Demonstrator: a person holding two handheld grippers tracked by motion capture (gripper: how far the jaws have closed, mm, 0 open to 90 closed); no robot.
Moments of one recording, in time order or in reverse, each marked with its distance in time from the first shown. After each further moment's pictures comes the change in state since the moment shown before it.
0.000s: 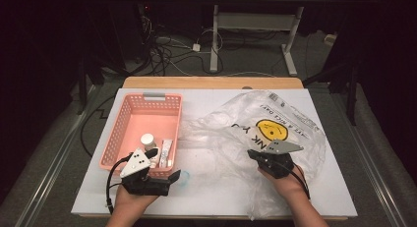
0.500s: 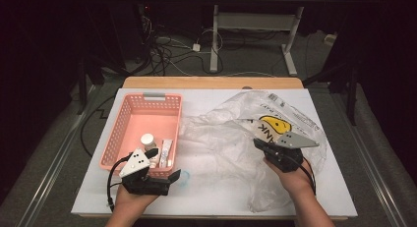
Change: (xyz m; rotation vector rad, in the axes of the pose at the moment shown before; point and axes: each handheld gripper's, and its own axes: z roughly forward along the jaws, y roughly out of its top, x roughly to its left) left arm 0.002 -0.001 0.001 -0.014 -0.012 -0.009; right arm -0.009 0.023 -0.026 -0.134 -0.036 0.005
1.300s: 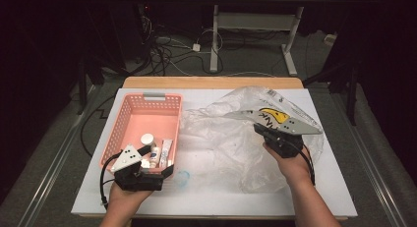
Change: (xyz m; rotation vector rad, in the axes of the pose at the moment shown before) left arm 0.015 0.005 -0.014 -0.008 0.045 -0.065; right arm -0.018 0.025 0.009 -0.099 -0.027 0.010
